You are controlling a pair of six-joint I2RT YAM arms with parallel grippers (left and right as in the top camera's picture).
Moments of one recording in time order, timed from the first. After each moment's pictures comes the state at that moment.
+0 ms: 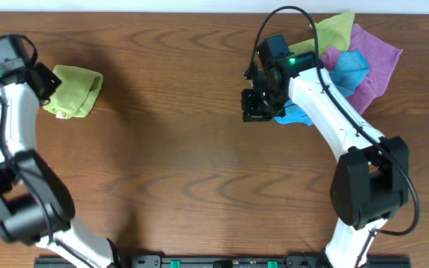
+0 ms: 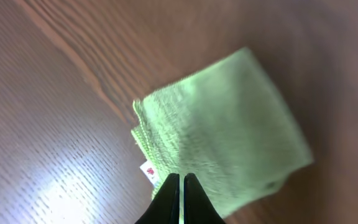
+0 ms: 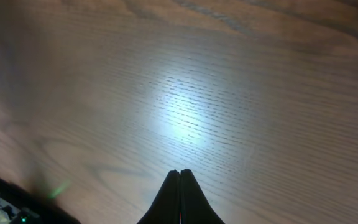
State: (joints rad) left arm 0.38 1.89 1.46 -0.62 -0.09 -0.41; right arm 0.36 1.97 1.63 -1.09 -0.37 0.25
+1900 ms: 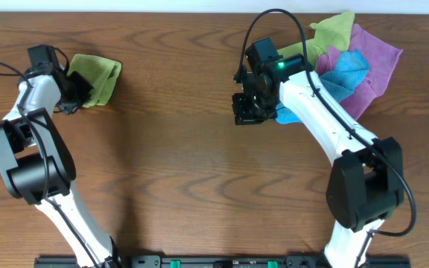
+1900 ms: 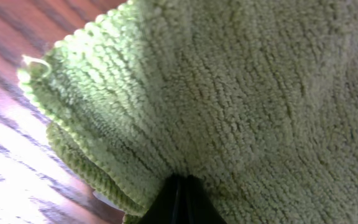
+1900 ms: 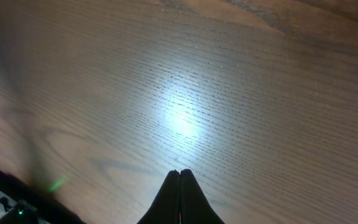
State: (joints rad) left arm 0.34 2.18 1.53 -0.58 0.19 -0.49; right arm 0.41 1.97 1.63 -1.08 -0.37 0.25
